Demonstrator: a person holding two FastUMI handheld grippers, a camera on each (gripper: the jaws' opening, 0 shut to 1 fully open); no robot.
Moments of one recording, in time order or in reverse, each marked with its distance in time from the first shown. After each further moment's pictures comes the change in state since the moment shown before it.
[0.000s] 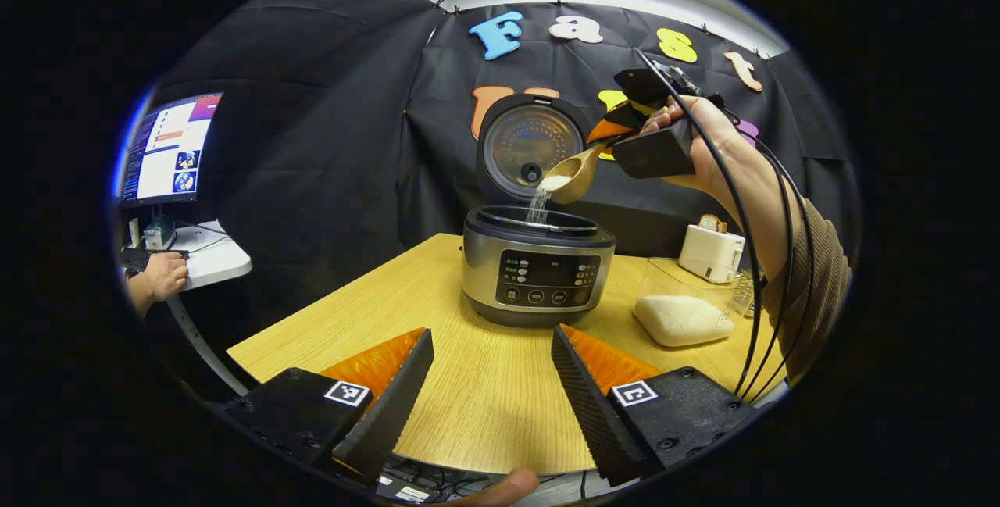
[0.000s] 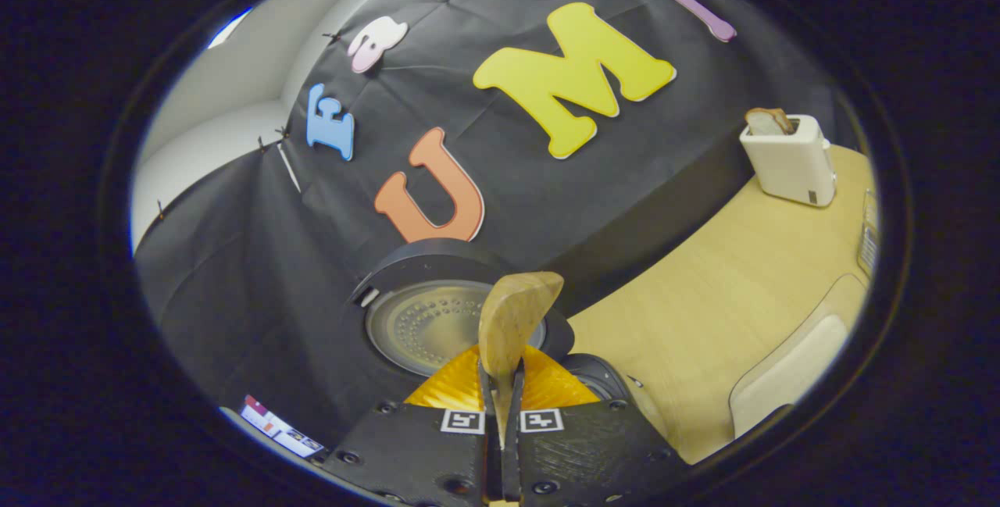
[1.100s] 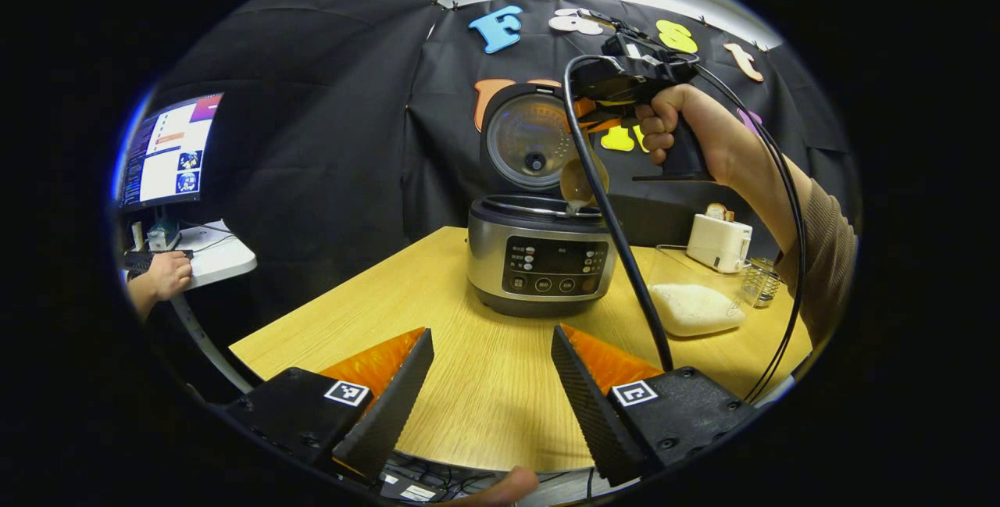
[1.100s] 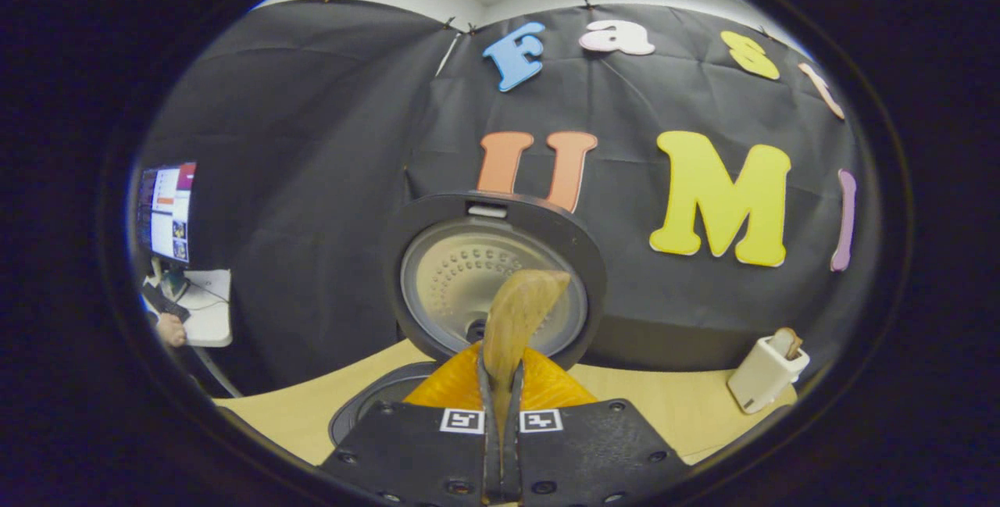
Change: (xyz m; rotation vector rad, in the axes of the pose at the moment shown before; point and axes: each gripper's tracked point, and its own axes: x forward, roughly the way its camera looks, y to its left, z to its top) left arm 0.006 0.003 -0.011 0.024 0.027 0.019; right arm 0.005 0.034 -0.036 -0.856 -0.039 -0.011
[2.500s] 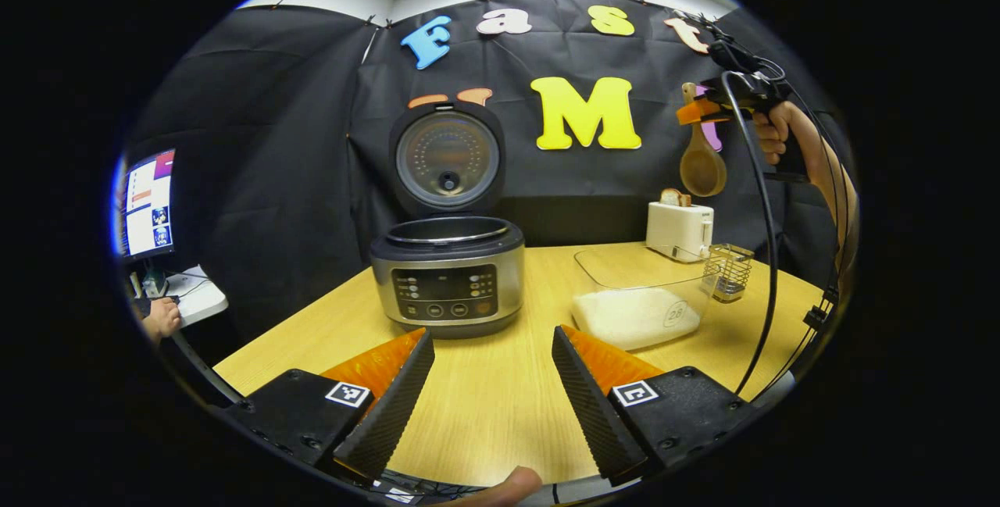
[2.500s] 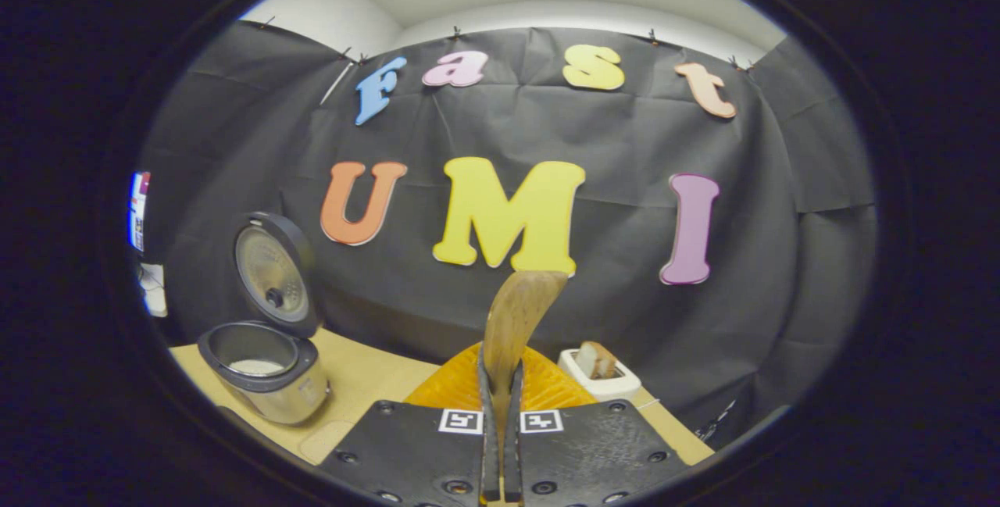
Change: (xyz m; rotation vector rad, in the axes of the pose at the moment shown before) left arm 0.003 -0.129 0.023 0.147 -0.031 -0.080; right arm -0.199 -0.365 -0.040 0.062 -0.067 -0.393
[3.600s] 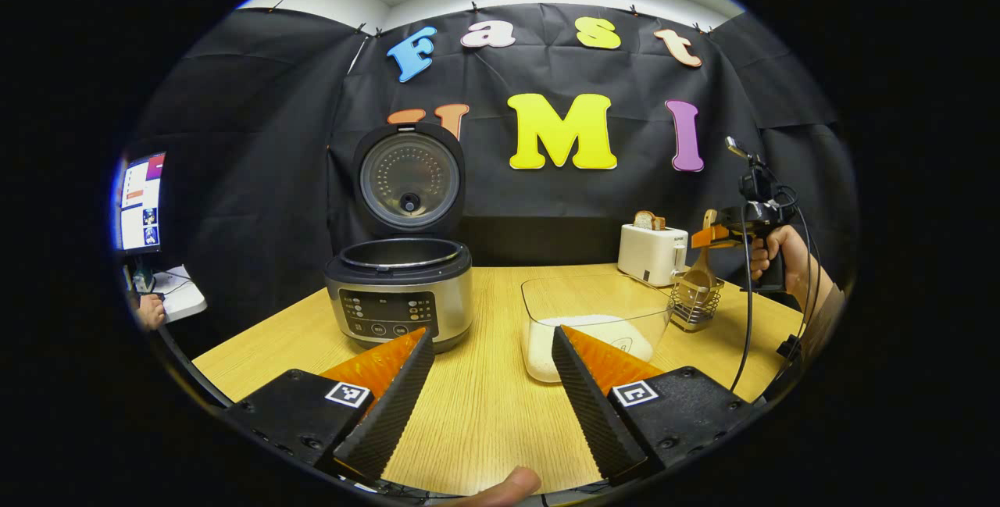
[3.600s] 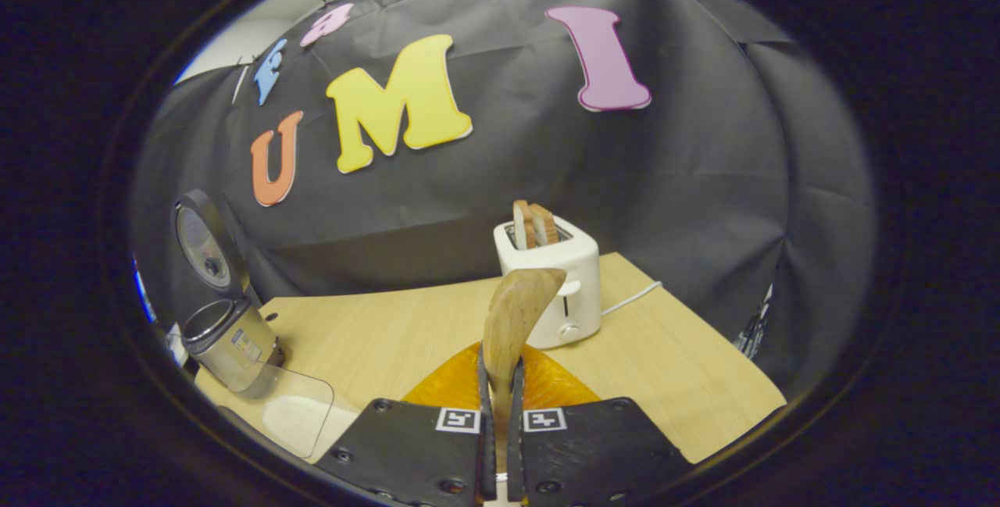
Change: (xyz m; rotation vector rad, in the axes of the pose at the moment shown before) left arm 0.001 -0.046 0.031 -0.035 -0.061 -0.042; right arm 0.061 -0.102 -0.206 0.347 0.371 0.028
